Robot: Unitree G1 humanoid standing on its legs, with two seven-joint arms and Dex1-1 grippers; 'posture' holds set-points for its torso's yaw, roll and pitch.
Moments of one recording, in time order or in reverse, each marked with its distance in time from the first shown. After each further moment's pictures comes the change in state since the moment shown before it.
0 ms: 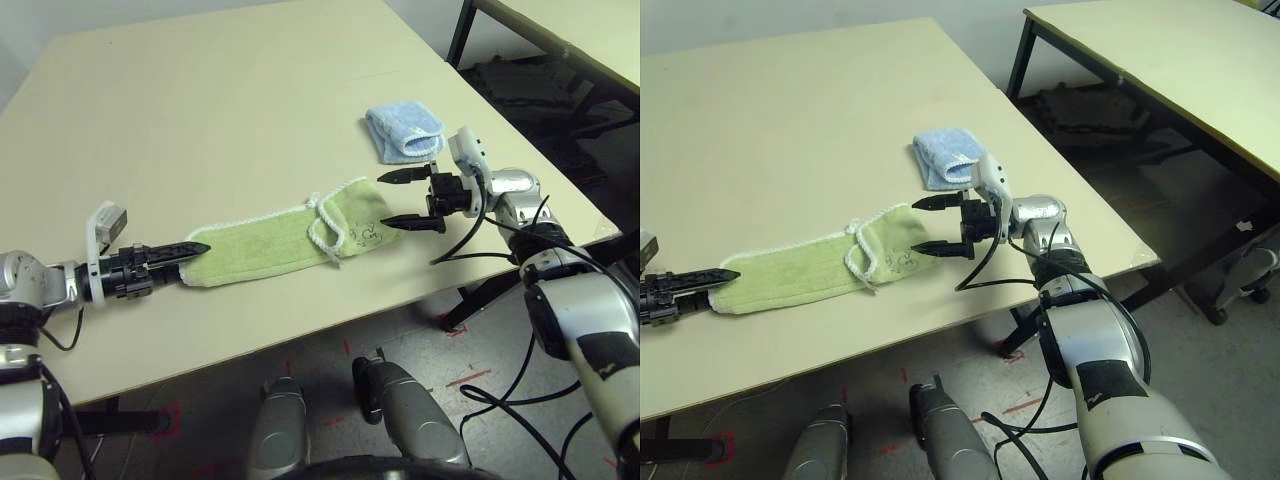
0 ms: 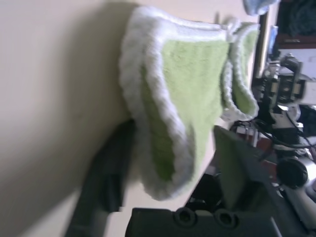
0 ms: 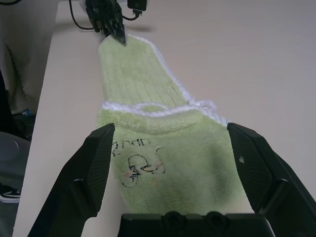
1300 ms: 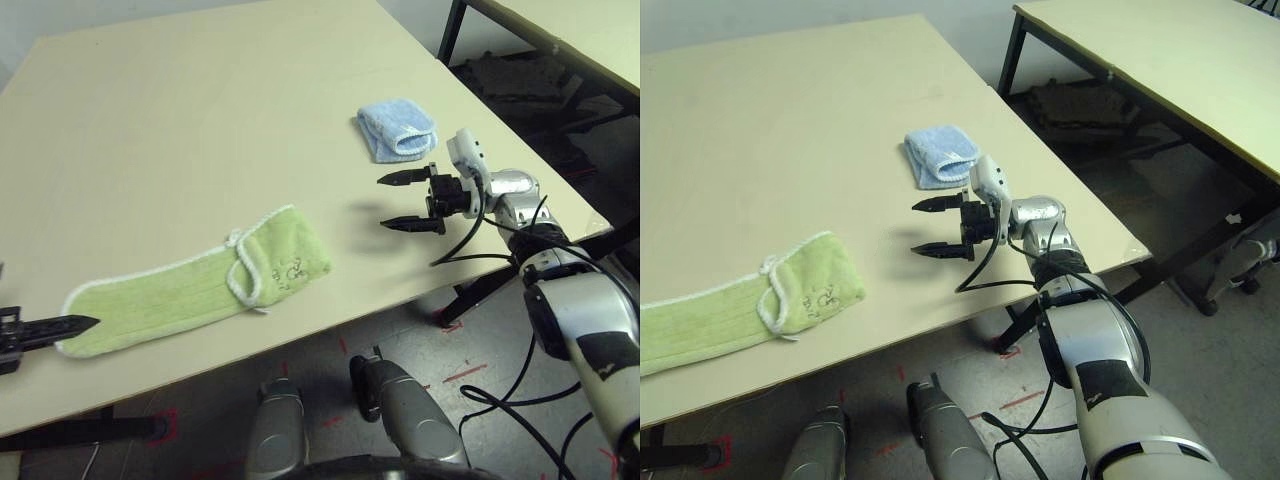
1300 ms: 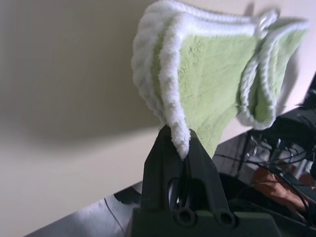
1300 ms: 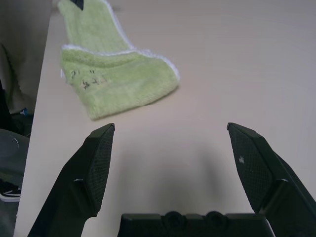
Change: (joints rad) left arm 0.487 0.445 0.110 0.068 0.004 -0.122 -0.292; right arm -0.001 0.001 0.008 0.014 -0.003 -0.007 0.000
